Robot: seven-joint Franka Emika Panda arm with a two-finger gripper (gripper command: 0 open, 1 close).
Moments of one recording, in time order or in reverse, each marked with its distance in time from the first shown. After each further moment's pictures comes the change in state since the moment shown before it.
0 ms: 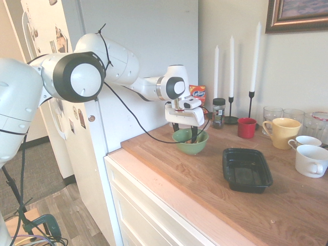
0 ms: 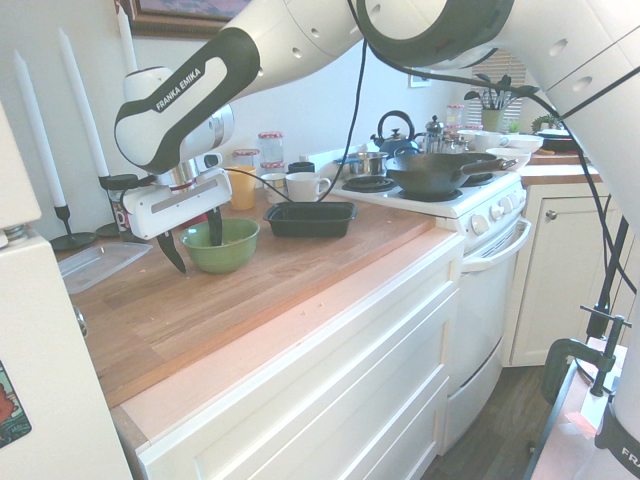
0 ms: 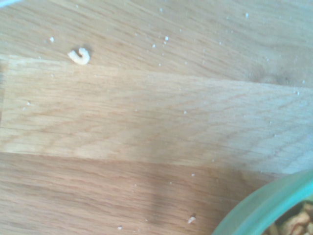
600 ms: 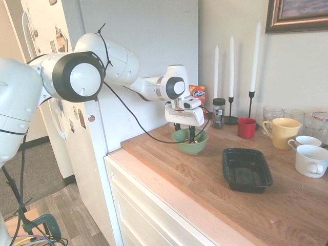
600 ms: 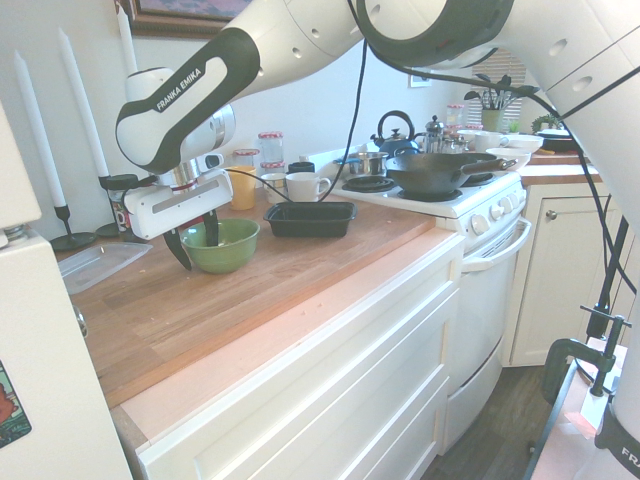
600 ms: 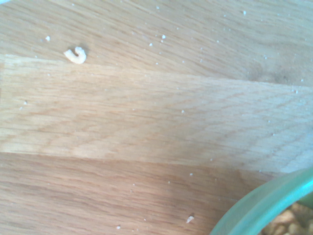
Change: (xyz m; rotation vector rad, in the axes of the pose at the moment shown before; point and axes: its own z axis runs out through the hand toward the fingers) arm -0.001 0.000 -0.001 0.003 0.000 0.000
